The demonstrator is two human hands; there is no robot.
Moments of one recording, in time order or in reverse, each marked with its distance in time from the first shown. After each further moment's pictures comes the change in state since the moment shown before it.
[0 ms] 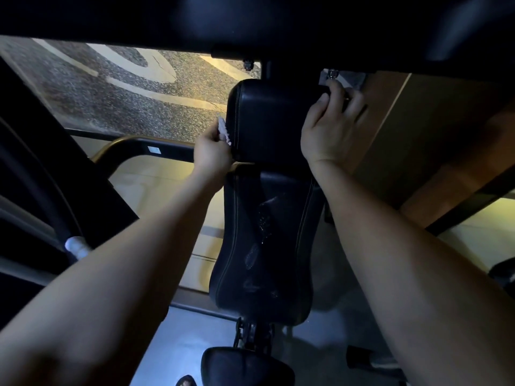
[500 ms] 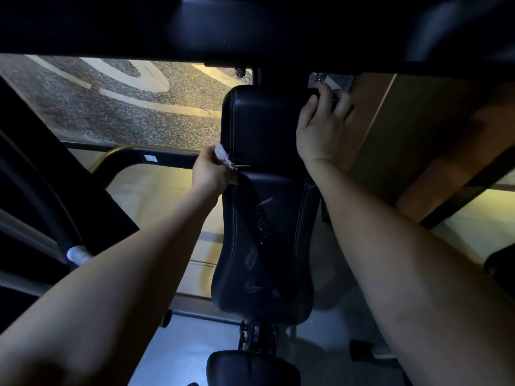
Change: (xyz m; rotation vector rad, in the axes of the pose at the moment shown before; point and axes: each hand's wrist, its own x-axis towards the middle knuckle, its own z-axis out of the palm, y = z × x) left_hand -0.018 -0.017 -0.006 0.213 -0.038 -0.059; right_hand 0.002 -0.001 -0.009 0.013 -0.096 0.045
